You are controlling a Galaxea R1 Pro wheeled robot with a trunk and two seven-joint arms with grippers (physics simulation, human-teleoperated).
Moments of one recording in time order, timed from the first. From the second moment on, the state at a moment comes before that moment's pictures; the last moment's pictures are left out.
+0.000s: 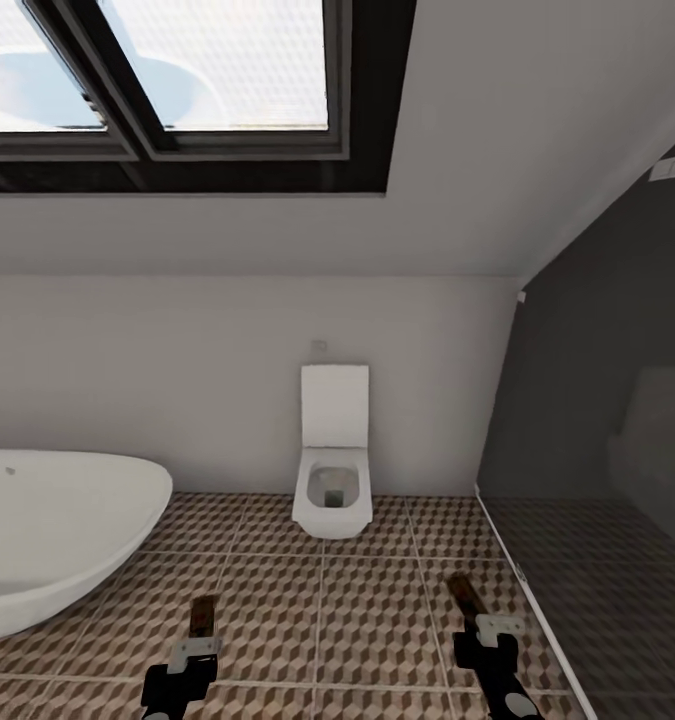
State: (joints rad) left arm -0.54 -0.01 -0.83 0.07 0.80 -0.44 0.19; right arm -0.43 -0.05 0.22 -0.29 -0.22 -0.36 -0.14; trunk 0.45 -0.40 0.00
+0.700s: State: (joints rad) left arm -0.54 -0.01 -0.83 0.07 0.80 -0.44 0.19; right arm -0.43 -0.05 0.22 -0.29 -0.22 -0.36 -0.14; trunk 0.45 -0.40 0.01
